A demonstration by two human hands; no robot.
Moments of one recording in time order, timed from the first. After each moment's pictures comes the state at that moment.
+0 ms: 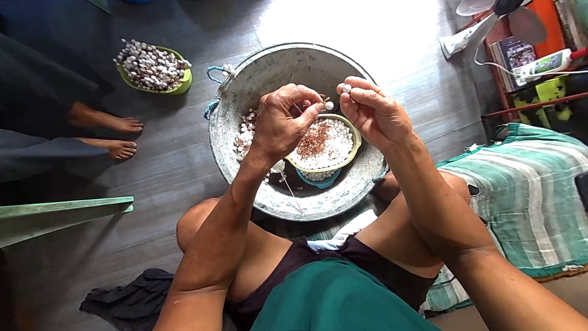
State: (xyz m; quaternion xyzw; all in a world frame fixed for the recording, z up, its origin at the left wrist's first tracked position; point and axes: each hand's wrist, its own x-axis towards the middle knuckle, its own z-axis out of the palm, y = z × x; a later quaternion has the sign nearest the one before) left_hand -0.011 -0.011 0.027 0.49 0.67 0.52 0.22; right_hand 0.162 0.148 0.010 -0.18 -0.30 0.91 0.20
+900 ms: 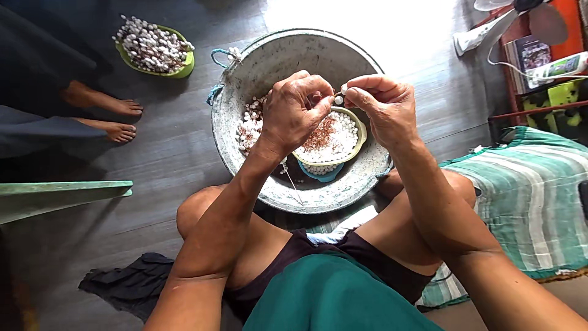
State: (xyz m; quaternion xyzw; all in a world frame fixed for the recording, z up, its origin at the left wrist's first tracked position) left_hand -0.009 -0.013 0.025 0.52 0.73 0.43 0.17; right_hand 0.154 0.134 0.002 -0.14 -0.64 0.70 0.30
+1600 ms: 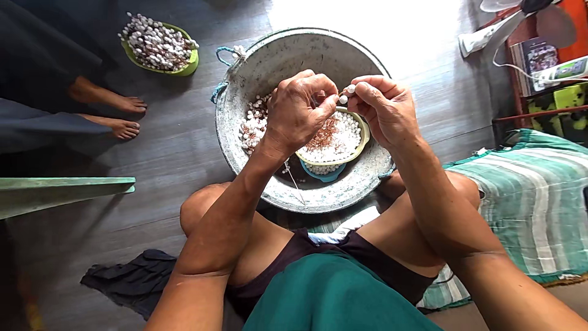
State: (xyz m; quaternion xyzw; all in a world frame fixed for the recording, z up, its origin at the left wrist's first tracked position) left_hand -0.009 -0.014 0.027 0.51 0.74 0.41 0.16; right_hand 0.152 0.131 0.001 -0.19 -0.53 0.79 0.26
